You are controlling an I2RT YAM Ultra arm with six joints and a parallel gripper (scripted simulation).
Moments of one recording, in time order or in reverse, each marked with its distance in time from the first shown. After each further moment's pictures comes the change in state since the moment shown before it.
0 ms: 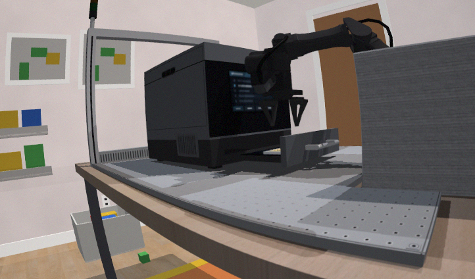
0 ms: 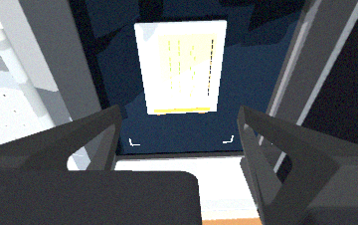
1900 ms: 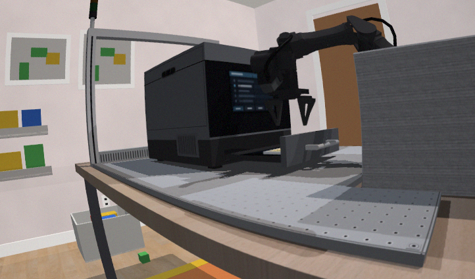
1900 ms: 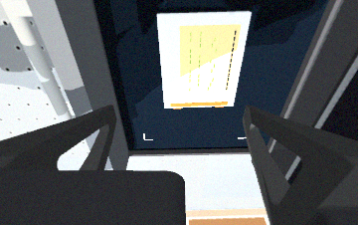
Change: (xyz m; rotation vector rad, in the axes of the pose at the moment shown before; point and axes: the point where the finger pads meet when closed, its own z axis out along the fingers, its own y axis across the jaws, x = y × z) arm 0.007 0.019 -0.001 -0.012 0.004 -0.005
